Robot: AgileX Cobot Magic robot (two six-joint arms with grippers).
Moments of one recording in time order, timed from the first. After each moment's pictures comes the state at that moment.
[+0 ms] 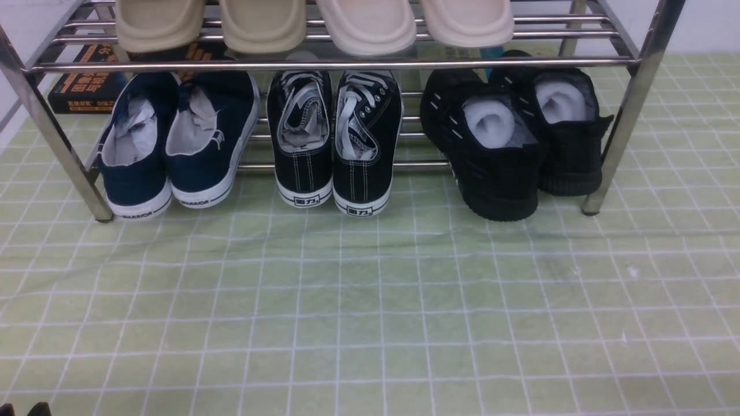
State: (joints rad) right arm -0.02 -0.01 0.01 -0.03 0.39 0.09; left arm -0.05 -0.01 0.02 0.21 0.36 -0.14
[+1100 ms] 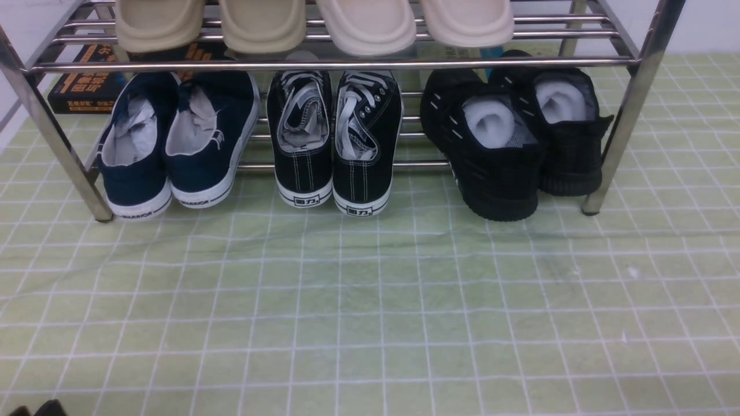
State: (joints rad) right arm -0.02 -0.01 0.01 -0.03 0.39 0.09; left arm -0.05 -0.01 0.02 0.00 0.36 -0.35
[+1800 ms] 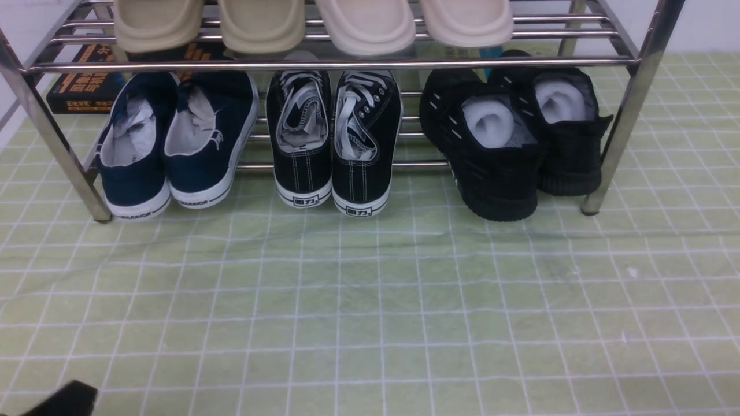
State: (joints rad) right arm -0.02 -0.01 0.01 -0.03 0.39 0.09; left arm -0.05 -0.01 -0.05 -0.34 0.33 -0.80
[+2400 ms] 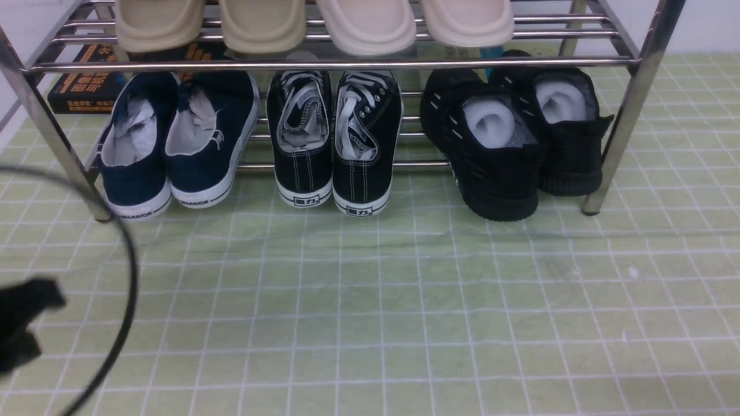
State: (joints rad) right arm -0.02 -0.01 0.01 -0.03 0.39 0.09; left arm -0.05 0.89 -0.77 0.03 0.94 -0.51
